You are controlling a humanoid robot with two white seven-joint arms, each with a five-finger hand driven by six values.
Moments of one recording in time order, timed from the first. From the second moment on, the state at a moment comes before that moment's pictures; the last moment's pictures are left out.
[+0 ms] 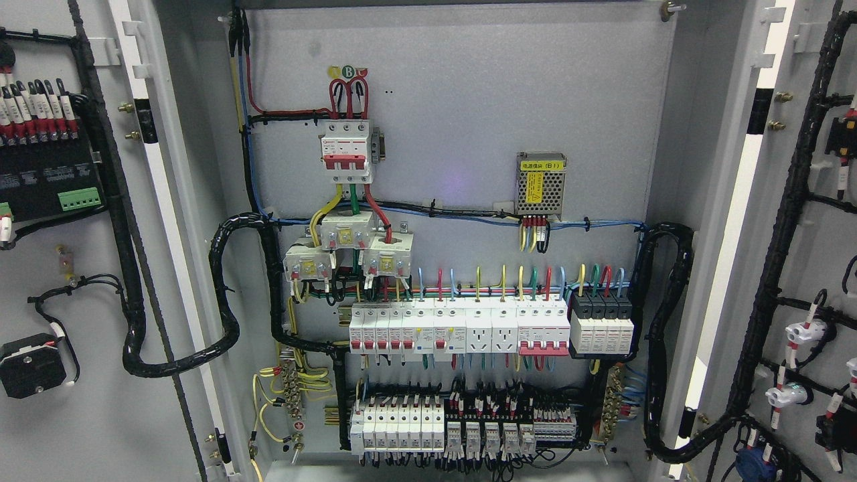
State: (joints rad) left arm 0.47 0.23 -0.22 -1.01 0.22 -0.74 -0.22; right arm 0.84 -0.38 0.21 -1.53 -0.76 -0.63 0.46
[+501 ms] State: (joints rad) left arm 0.31 0.16 -0.22 -0.60 0.22 -0.72 -0.22; right arm 0.80 -0.31 0.22 -1.25 -0.72 -0.63 0.47
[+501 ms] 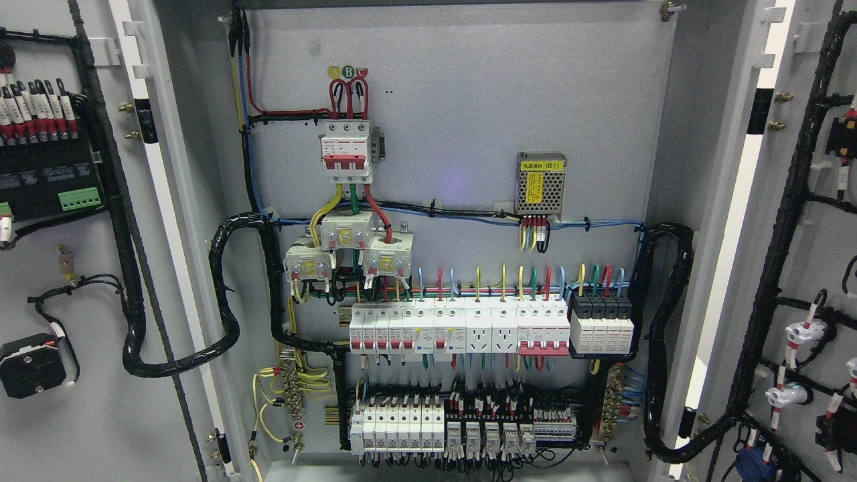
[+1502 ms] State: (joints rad) left arm 0.15 0.04 -0.16 -0.15 0.22 -0.02 -0.23; right arm 0.43 -0.13 0.22 -0.44 -0.65 -0.43 0.34
